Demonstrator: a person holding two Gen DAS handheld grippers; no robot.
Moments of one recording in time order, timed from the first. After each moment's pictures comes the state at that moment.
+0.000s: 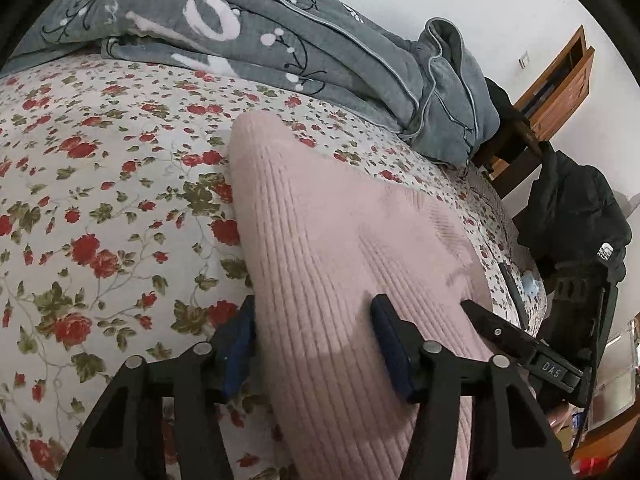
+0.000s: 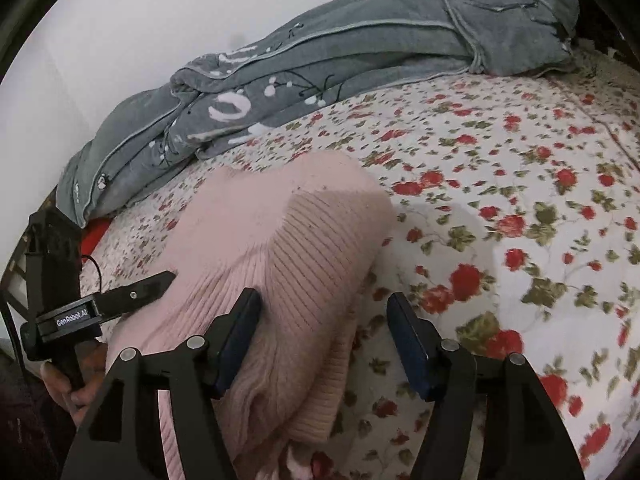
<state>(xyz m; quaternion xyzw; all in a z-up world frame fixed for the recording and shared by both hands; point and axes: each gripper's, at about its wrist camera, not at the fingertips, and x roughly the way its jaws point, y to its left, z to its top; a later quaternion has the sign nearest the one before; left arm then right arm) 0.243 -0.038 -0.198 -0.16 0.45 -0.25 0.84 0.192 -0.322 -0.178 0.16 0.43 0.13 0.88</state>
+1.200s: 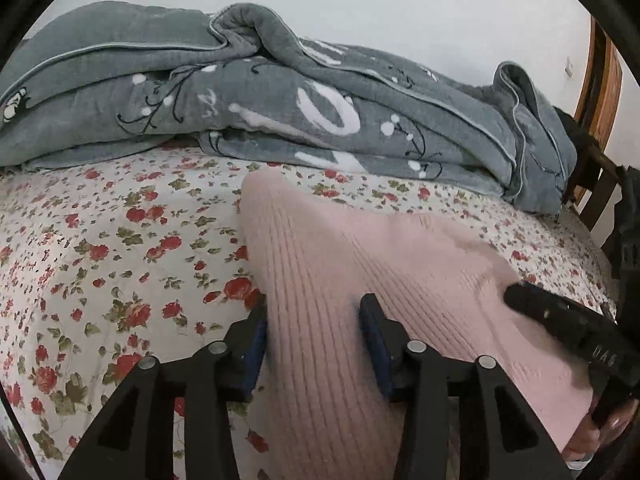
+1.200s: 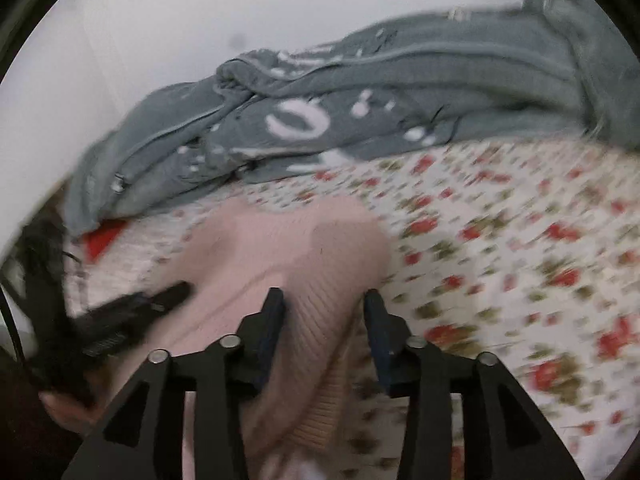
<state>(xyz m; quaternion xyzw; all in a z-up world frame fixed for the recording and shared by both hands) 0.308 0.052 -0.185 -0.07 0.36 -0.10 0.92 0.293 -0.201 -0.173 0.10 0.38 0.16 0.91</state>
